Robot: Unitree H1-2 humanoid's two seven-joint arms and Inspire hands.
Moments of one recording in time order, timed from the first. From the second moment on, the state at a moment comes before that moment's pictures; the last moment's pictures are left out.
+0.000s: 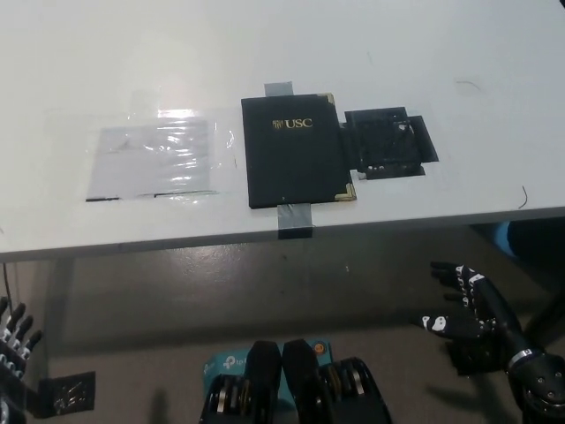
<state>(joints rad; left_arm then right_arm) 0.08 0.12 0.36 -0.09 -0.24 0.12 -0.07 -0.26 -0.20 0.05 0.35 -0.07 0.14 0.11</state>
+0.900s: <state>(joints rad) 0.08 0.18 0.30 0.05 -0.17 0.04 -0.05 -0.26 -0.20 0.05 0.35 -0.07 0.14 0.11</state>
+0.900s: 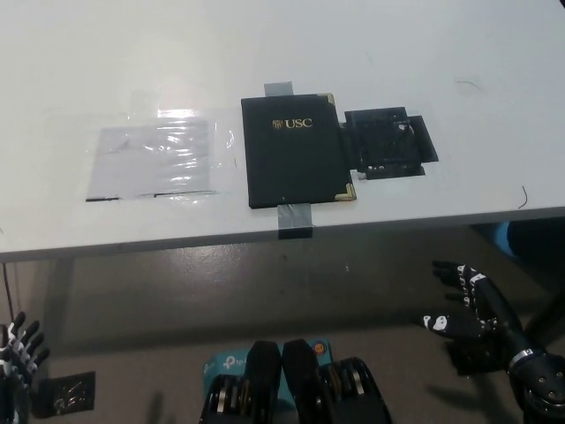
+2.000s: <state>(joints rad) 0.09 0.17 0.33 0.02 -0.20 0.06 -0.05 -0.26 -0.19 0.04 0.36 -0.07 0.14 0.11</state>
